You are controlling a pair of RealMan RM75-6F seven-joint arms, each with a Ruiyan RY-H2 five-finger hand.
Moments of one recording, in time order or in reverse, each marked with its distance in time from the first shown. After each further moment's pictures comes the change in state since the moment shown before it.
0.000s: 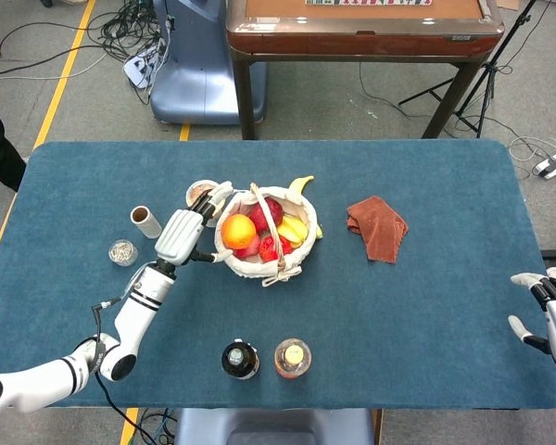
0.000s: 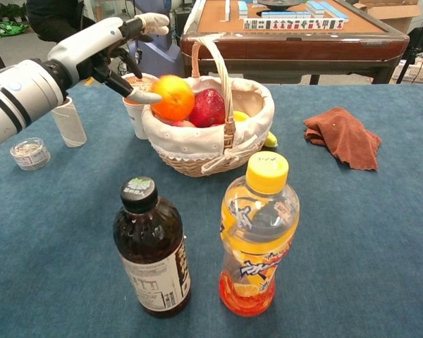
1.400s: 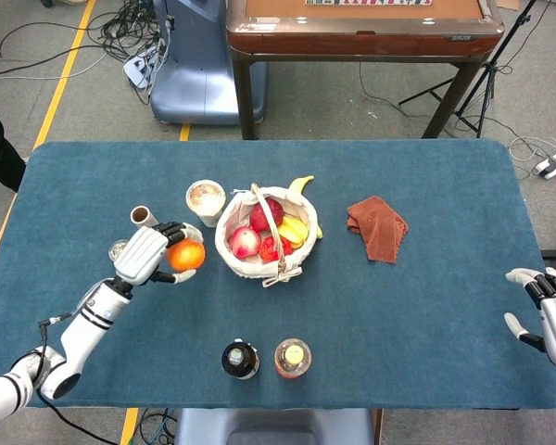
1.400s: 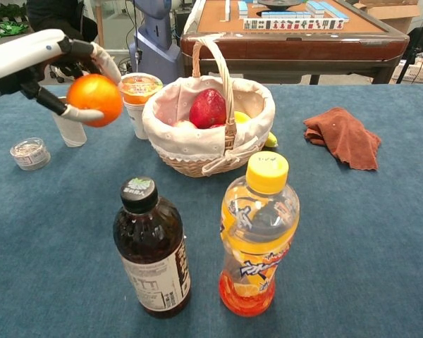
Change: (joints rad) left arm 0.108 0.178 0.133 -0.026 0.215 0.095 -0.129; right arm 0.008 0.014 0.004 -0.049 -0.018 0.010 -0.060
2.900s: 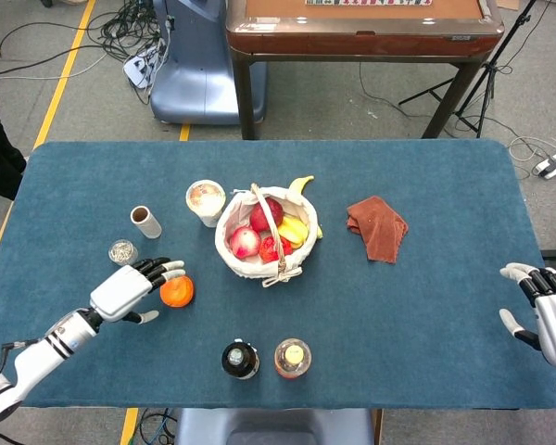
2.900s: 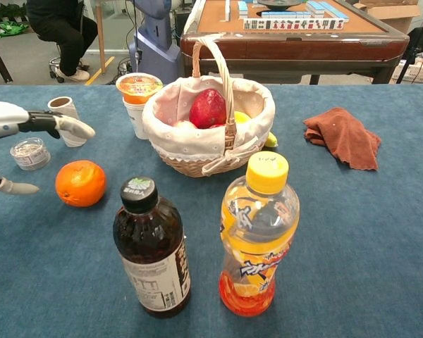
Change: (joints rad) left arm 0.080 0.161 0.163 0.013 0.254 -0.114 0.057; right arm 0.001 0.033 0.006 -0.076 -0.026 0.031 -0.067
